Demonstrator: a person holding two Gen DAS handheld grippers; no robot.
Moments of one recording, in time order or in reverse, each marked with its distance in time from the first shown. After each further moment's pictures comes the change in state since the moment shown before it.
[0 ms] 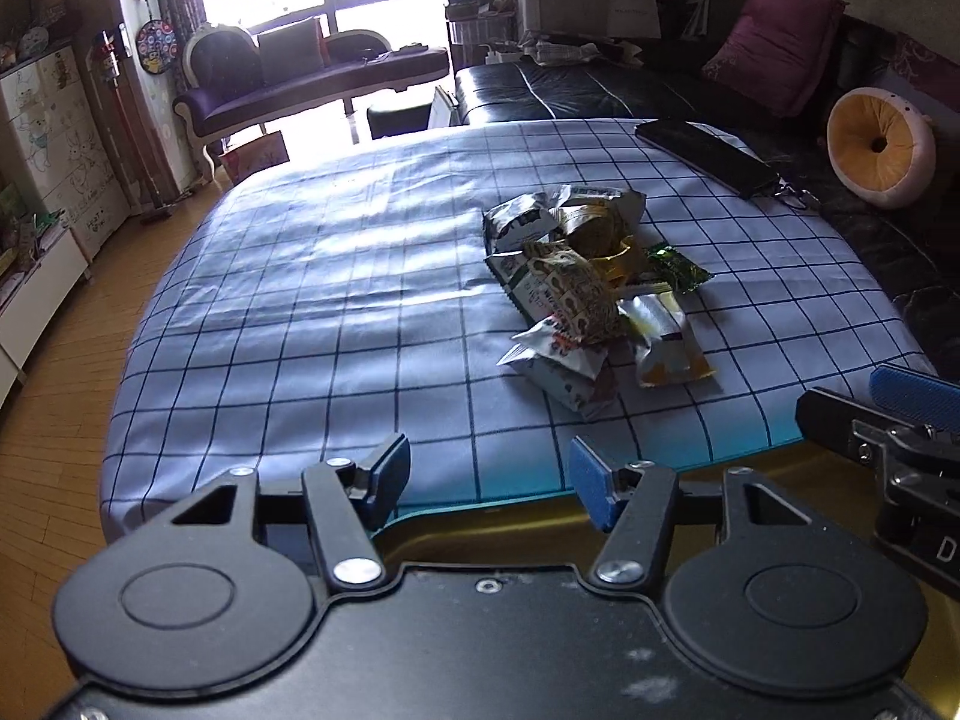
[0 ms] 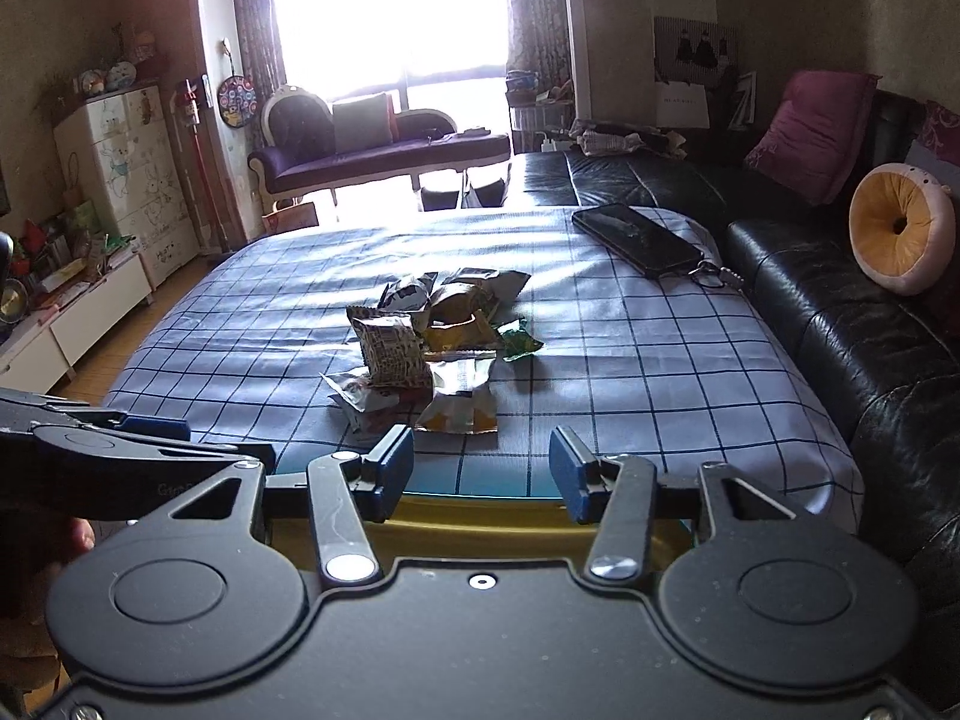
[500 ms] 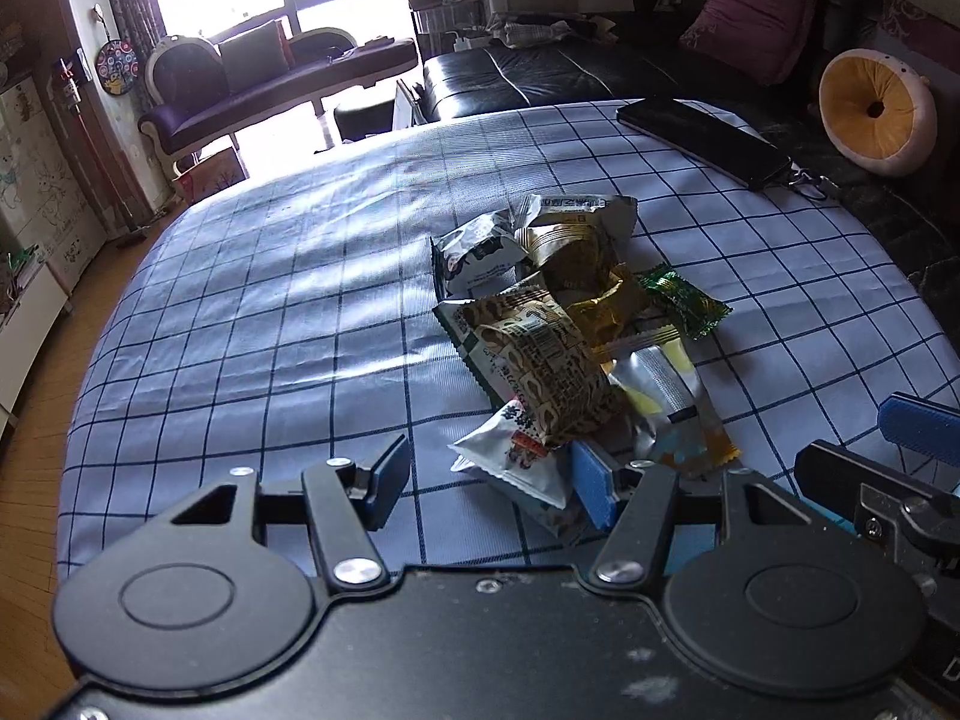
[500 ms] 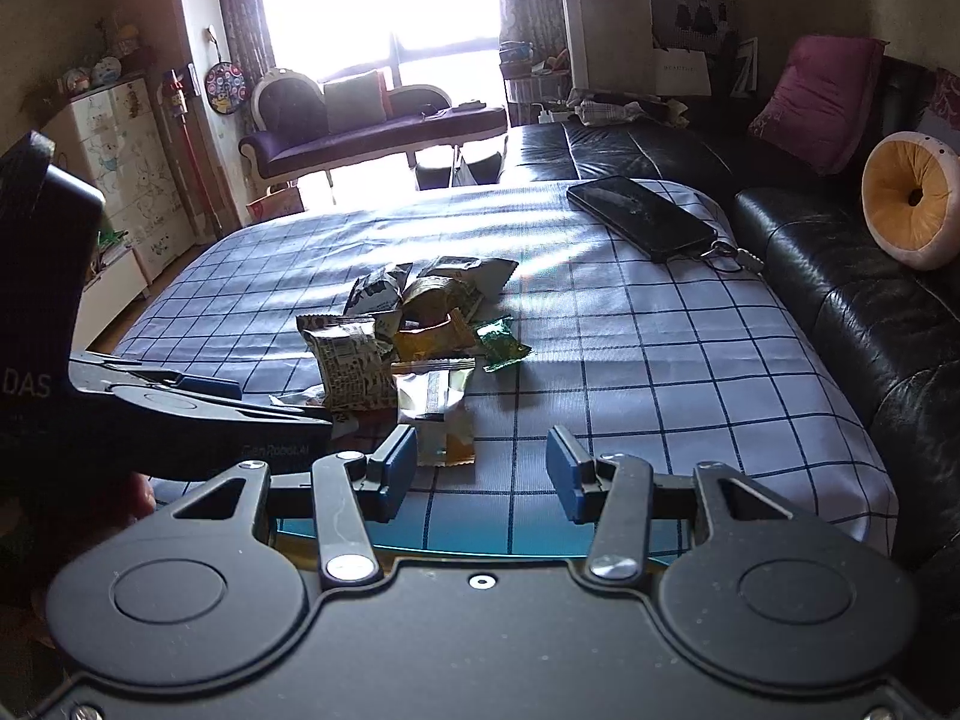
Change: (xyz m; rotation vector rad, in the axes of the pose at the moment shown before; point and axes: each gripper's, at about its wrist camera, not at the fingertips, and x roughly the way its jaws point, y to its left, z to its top) left arm 0.069 -0.019 0.044 0.064 0.039 -0.014; right arm 0.035 -0.015 0.016 0.023 0.039 0.001
